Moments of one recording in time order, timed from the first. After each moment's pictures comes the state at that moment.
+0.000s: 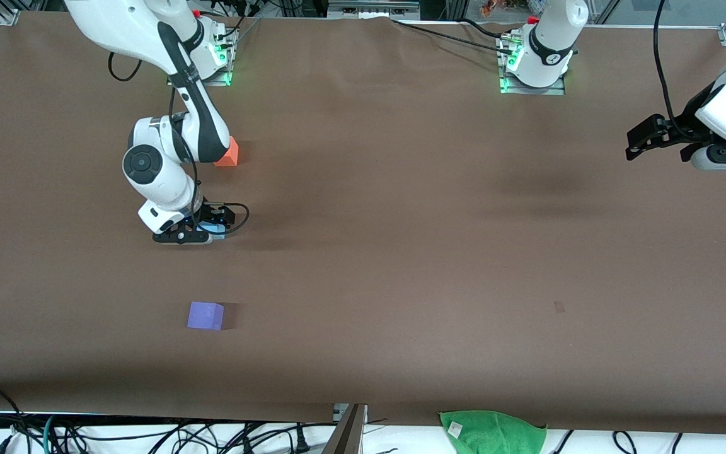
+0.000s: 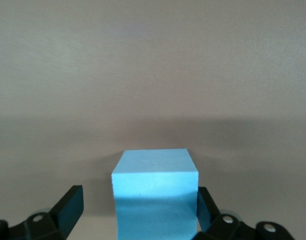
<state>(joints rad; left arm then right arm) 0.00 -0.04 -0.04 -1.68 -0.01 1.60 -0.05 0.54 0.39 -0.29 -2.12 0.14 2.46 0.16</state>
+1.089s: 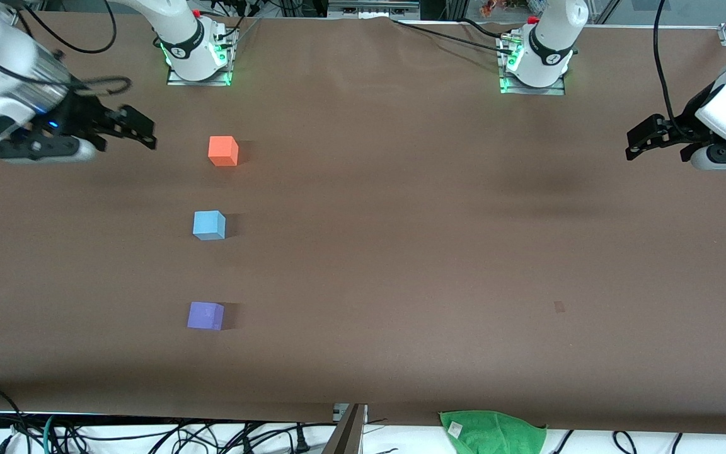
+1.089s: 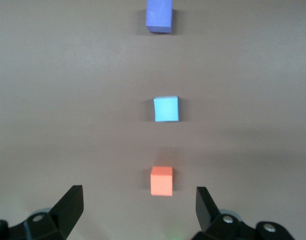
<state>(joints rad) 0.00 -0.04 -0.04 -1.68 -0.01 1.60 -0.05 0.54 -0.01 -0.36 -1.62 0.09 1.55 0.17</state>
